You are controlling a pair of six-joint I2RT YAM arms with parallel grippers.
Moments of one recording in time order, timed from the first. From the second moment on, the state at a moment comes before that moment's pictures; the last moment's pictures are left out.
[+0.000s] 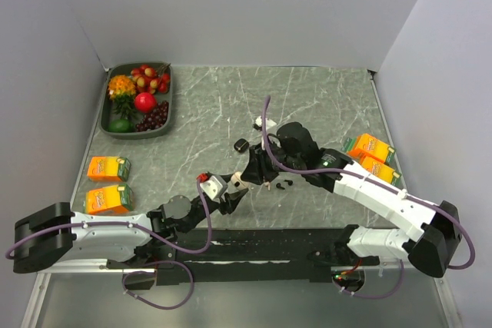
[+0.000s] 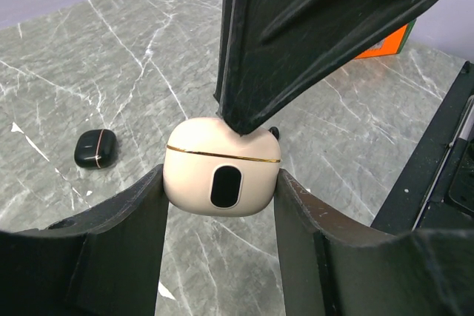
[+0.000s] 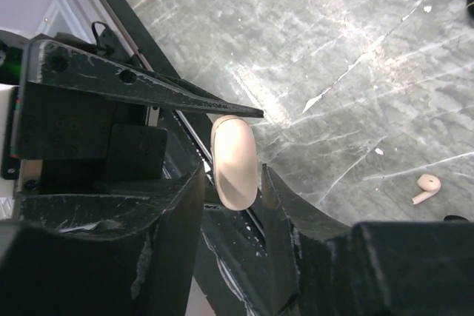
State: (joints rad) left arm -1.24 1.01 0.20 0.87 -0.37 -0.02; right arm 0.83 1.15 0.96 -0.39 -0.33 0.41
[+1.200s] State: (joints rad) left arm -1.24 0.97 0.20 0.84 -0.38 -0.02; right arm 0.81 1.15 0.95 -0.34 -0.43 0.43
